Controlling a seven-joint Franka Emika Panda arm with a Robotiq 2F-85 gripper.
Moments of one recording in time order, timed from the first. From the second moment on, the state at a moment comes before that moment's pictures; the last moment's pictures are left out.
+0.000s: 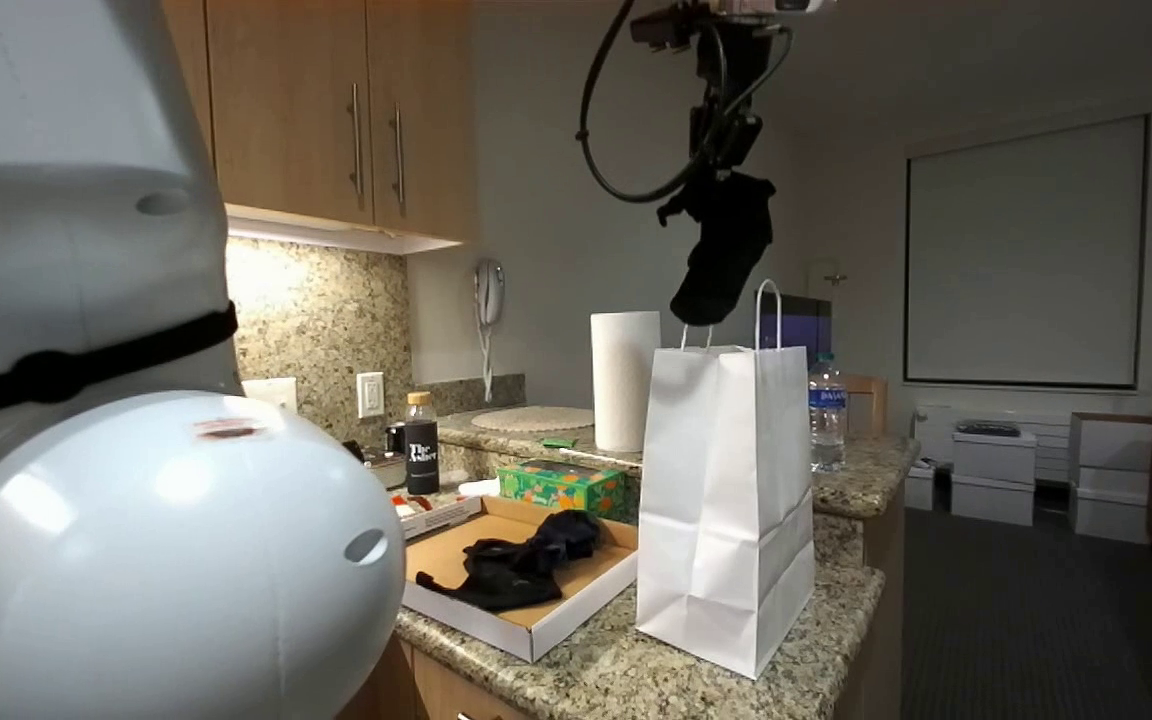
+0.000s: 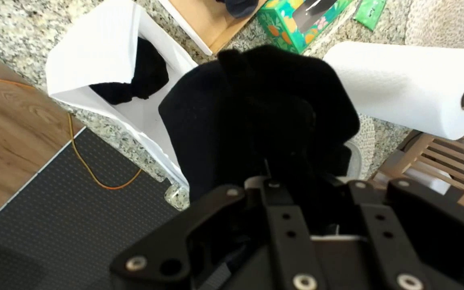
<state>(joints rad) -0.09 -0.22 -0.10 -1.66 0.36 1.73 0.55</state>
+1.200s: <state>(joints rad) -0.09 -0.09 -0.12 -1.72 0.43 1.73 0.56</state>
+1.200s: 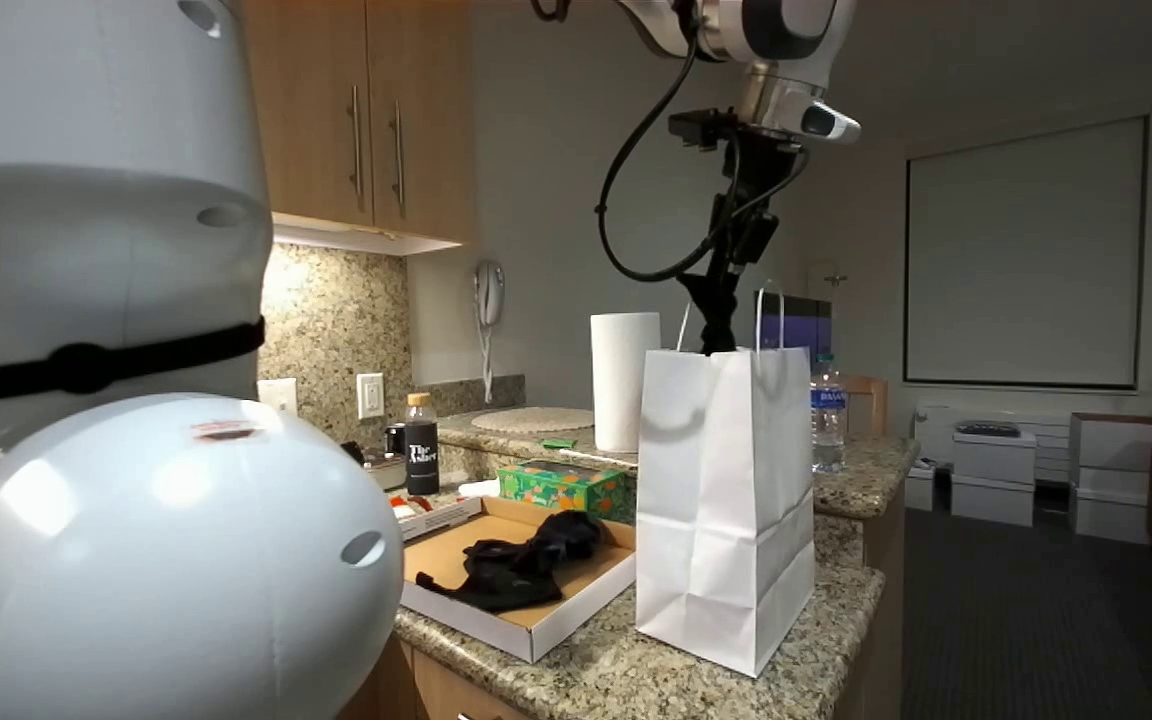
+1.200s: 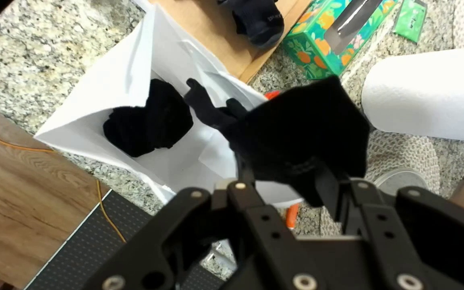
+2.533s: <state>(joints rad) -0.08 -0.10 -0.10 -1.74 0.50 1.73 0.55</state>
